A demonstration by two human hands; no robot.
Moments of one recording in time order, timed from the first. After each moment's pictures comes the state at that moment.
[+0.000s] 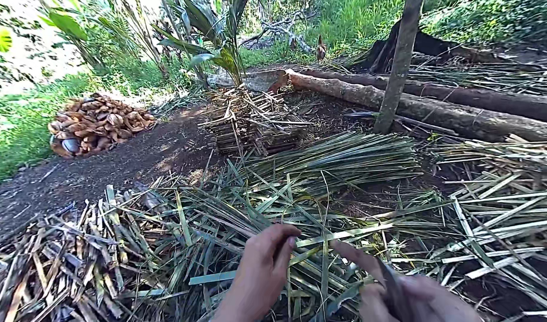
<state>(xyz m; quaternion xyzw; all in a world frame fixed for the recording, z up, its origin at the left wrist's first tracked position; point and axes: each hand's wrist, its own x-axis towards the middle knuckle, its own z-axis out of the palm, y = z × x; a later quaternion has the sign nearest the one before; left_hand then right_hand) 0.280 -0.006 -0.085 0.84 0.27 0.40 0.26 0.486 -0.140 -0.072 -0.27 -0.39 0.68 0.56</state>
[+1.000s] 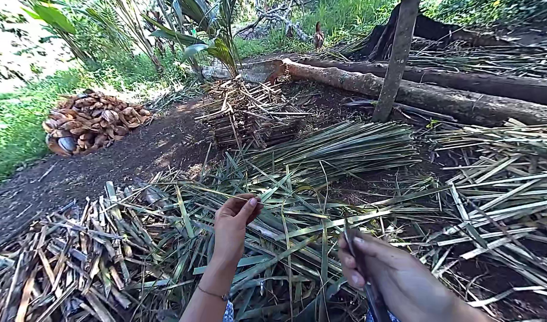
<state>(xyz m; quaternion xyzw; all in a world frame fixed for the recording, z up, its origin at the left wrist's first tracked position) 0.273 0.040 -0.090 0.48 0.40 0.55 0.56 0.484 -0.117 -0.084 -0.37 -0.27 0.66 0.59</state>
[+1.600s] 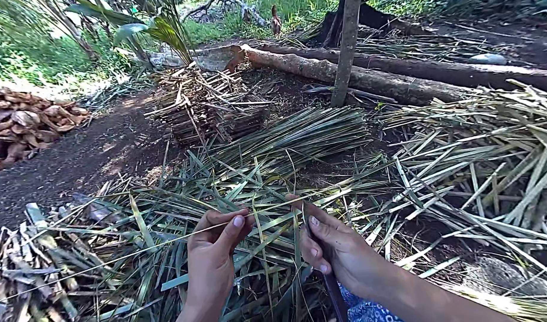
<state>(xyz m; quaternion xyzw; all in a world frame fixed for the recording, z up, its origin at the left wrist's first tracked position) 0.299 -0.013 -0.086 0.46 0.29 0.57 0.61 0.482 -0.102 -0.092 -0.29 -0.33 0.66 0.61</state>
